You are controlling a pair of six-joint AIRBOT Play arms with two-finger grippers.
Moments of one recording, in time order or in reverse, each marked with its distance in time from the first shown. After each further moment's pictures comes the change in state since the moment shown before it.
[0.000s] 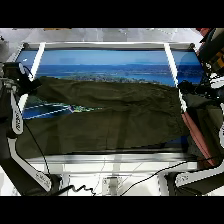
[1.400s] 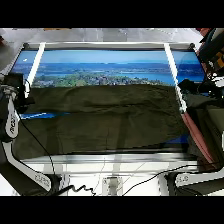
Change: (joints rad) left arm 0.047 0.065 -0.273 0.261 -0.157 0.093; right arm 0.000 0.079 0.000 -0.024 0.110 0.071
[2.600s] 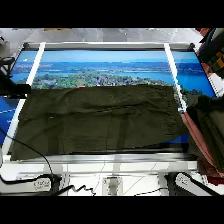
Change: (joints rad) left arm 0.009 0.478 -0.098 -0.512 0.031 0.578; right arm -0.153 0.459 -0.260 -0.282 0.550 0.166
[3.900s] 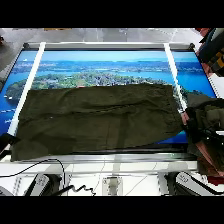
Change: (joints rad) left arm 0.807 0.472 -0.922 -0.315 0.303 0.140; right arm -0.177 -0.040 -0.634 0.496 -0.702 0.105
